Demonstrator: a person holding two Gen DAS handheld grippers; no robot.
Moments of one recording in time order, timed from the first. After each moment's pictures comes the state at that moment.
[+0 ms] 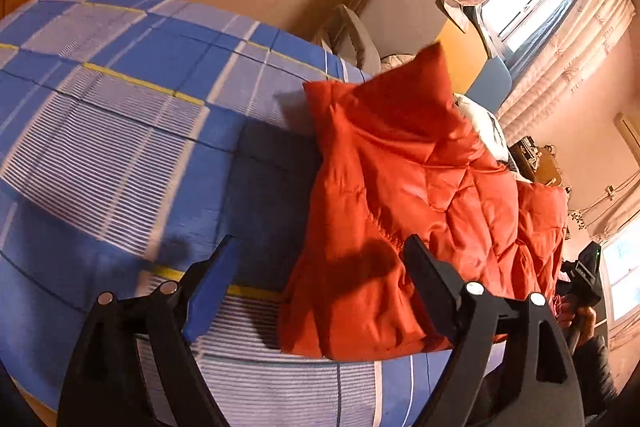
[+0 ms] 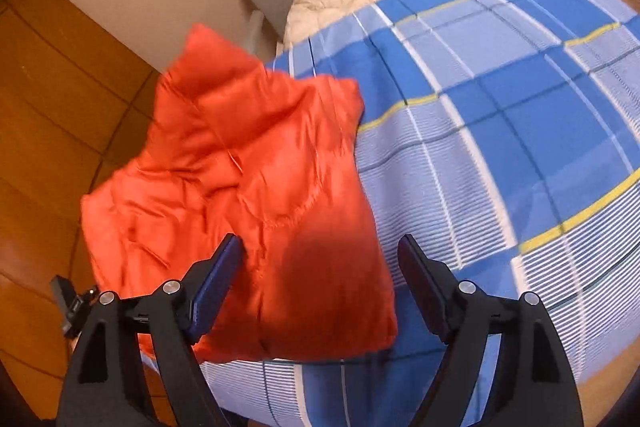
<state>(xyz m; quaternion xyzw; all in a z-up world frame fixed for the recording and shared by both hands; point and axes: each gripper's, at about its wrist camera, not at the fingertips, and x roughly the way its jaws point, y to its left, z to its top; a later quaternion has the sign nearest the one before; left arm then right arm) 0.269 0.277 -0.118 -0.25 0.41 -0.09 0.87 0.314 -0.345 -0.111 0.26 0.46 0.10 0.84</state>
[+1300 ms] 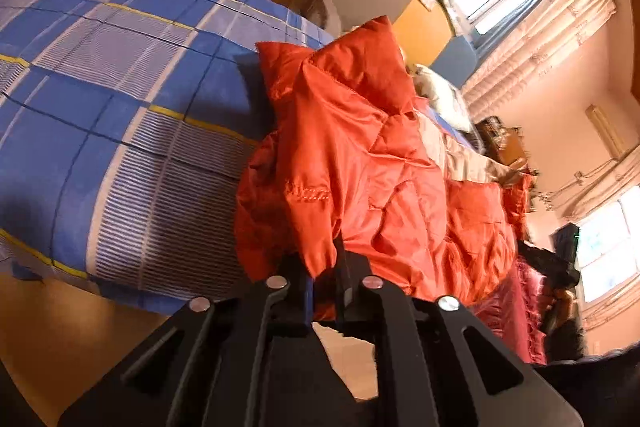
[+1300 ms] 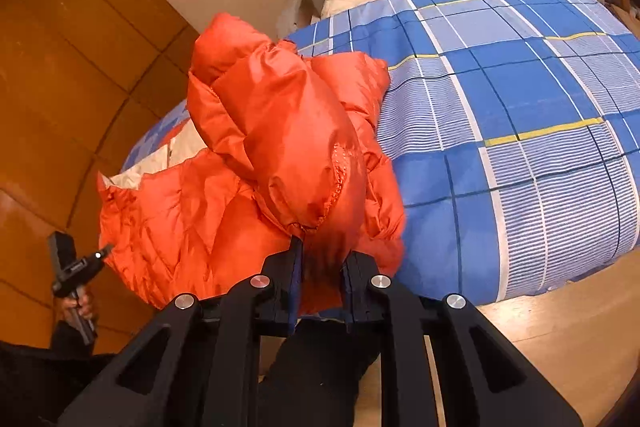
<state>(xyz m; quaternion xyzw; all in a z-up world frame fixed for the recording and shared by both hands) 0.142 0.251 -0.104 -0.26 0.43 -0.13 0.85 0.198 -0.338 -0.076 0.17 0.48 0.15 0.85</state>
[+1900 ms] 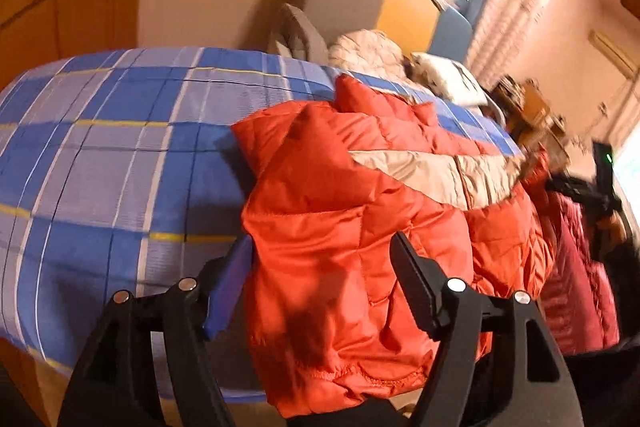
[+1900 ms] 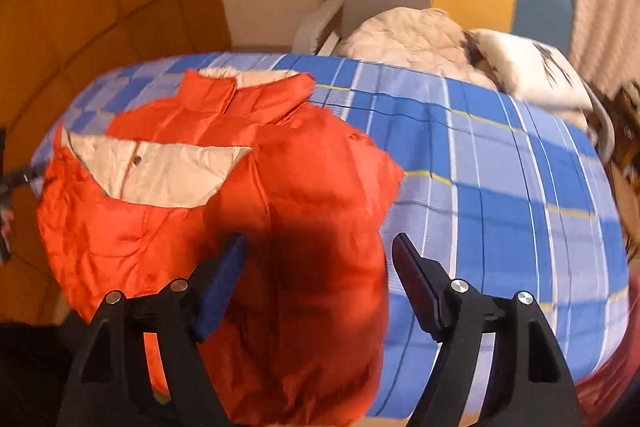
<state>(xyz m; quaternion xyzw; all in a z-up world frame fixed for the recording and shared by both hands) 0.199 0.228 -0.054 -0.11 0.41 -0.14 0.89 0.281 -0.270 -0.032 -0.09 0.45 0.15 0.87</state>
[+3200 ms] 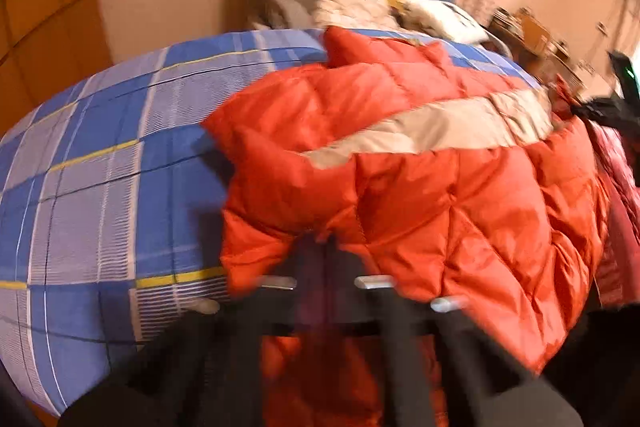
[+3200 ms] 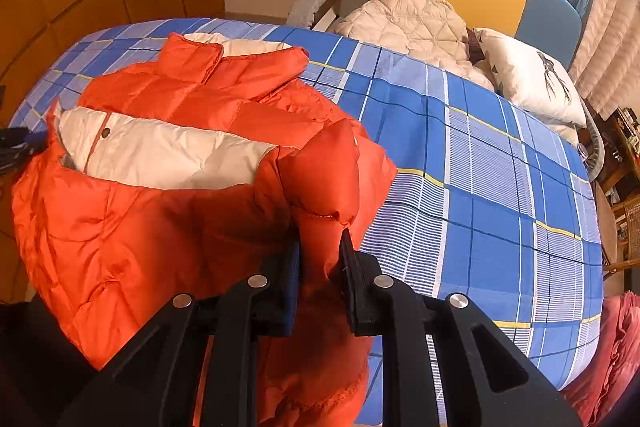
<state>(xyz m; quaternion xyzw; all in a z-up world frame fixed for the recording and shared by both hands) 0.236 0.197 -0.090 0.00 0.44 -0.15 0.88 0.295 -0.259 -0.042 -0.12 0.48 0.13 0.86</state>
